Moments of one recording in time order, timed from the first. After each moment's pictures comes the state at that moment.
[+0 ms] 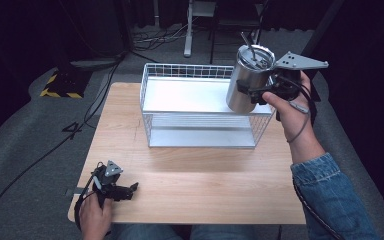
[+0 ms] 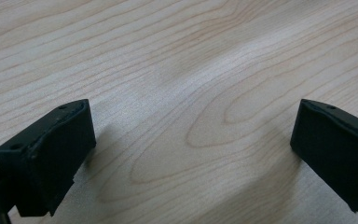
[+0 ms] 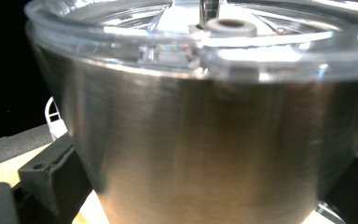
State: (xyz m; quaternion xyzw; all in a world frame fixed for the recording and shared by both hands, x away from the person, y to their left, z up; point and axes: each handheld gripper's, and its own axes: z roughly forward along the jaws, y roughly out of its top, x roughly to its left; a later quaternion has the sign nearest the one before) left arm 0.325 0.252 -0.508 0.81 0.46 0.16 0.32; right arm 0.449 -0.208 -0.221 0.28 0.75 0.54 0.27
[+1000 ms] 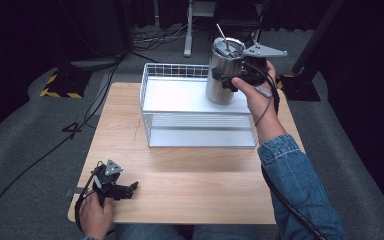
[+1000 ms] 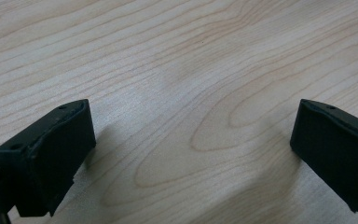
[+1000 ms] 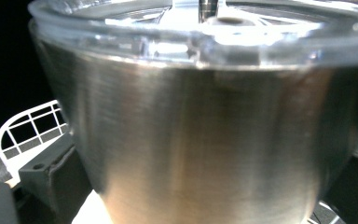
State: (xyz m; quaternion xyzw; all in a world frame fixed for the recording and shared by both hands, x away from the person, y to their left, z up) left arm 0.327 0.253 -0.507 0.81 0.46 0.17 0.32; right arm 0.507 -0.154 -0.243 0.31 0.73 0.55 0.26
